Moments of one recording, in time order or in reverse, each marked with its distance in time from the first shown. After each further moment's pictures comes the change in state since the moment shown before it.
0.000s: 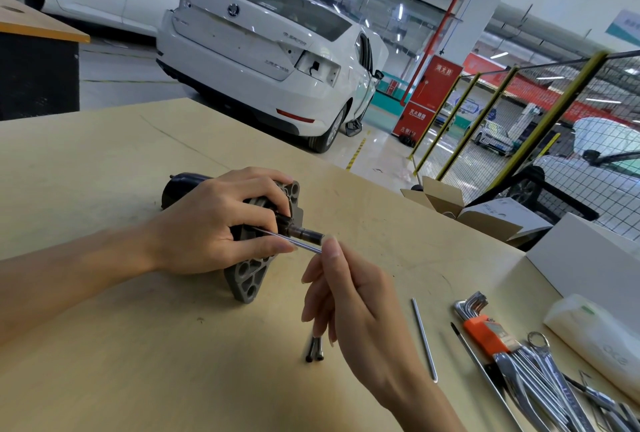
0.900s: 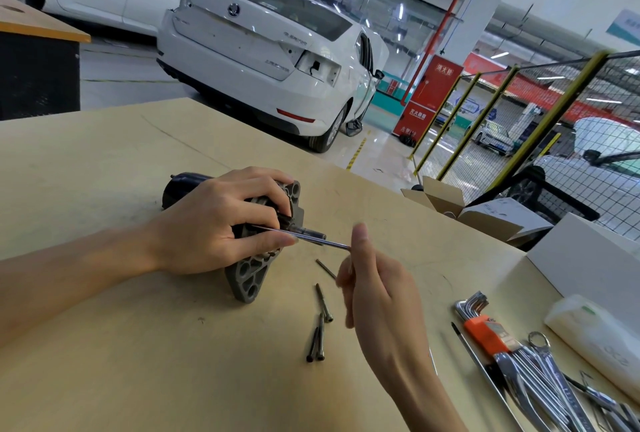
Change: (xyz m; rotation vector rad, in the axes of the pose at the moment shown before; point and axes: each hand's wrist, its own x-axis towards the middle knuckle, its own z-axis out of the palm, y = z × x) left_hand 0.001 0.000 0.000 -0.014 0.021 -0.011; right_hand 0.002 -0.003 -0.007 -0.148 0.207 0.152
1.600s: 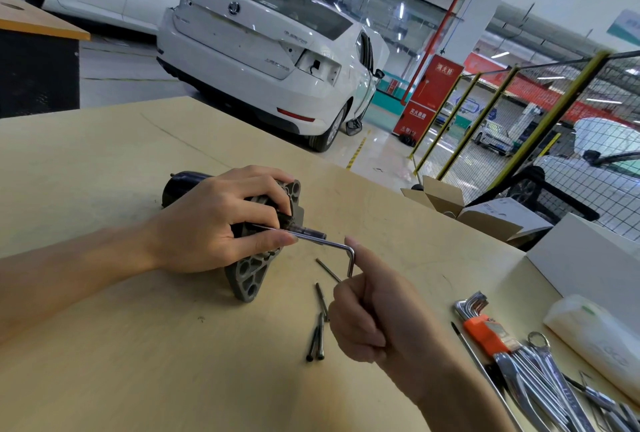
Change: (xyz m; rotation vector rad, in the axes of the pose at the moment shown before) left_hand -0.001 -0.001 0.000 -0.005 -0.003 0.004; right_hand 0.006 -0.003 -0.019 0.489 -0.517 0.377
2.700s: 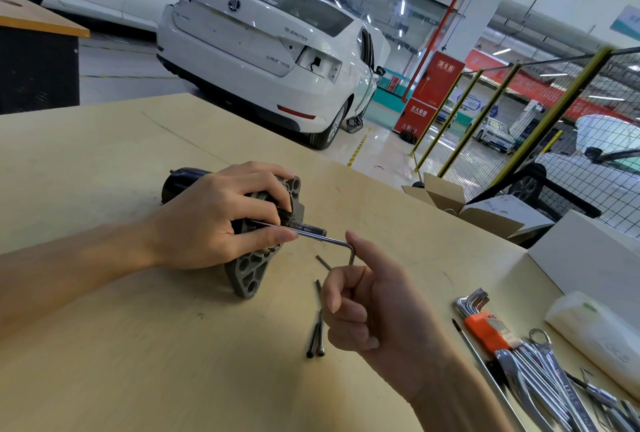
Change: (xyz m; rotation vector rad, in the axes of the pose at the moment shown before) left_hand 0.001 0.002 0.000 0.004 -0.004 -0.011; right_hand 0.008 0.003 0.000 0.293 -0.148 0.050
